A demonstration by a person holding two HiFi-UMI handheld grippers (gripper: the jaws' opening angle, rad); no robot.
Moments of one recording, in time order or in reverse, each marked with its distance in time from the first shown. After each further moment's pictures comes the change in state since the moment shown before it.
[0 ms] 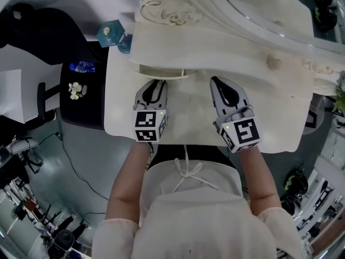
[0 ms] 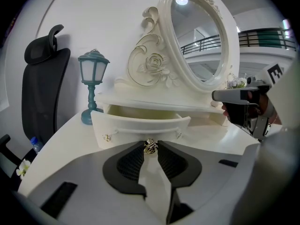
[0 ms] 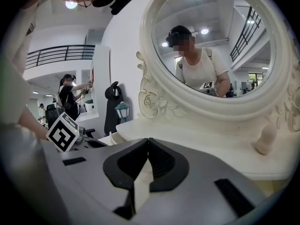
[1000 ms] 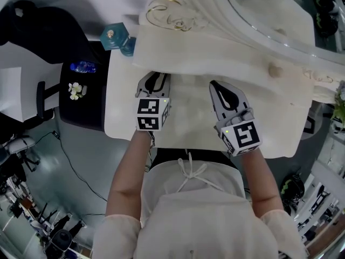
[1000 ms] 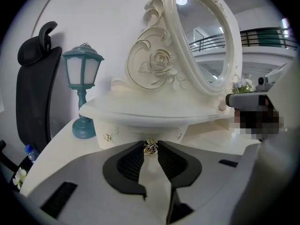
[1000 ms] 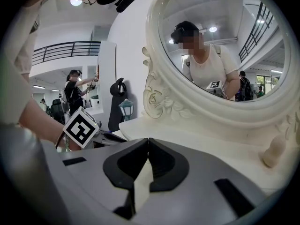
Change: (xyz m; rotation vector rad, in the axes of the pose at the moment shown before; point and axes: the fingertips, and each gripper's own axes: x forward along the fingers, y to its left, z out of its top) left arm 0.037 0.013 0.029 0.010 -0.011 -0.003; right arm 0.013 0.006 0.005 -0.075 0.031 0.066
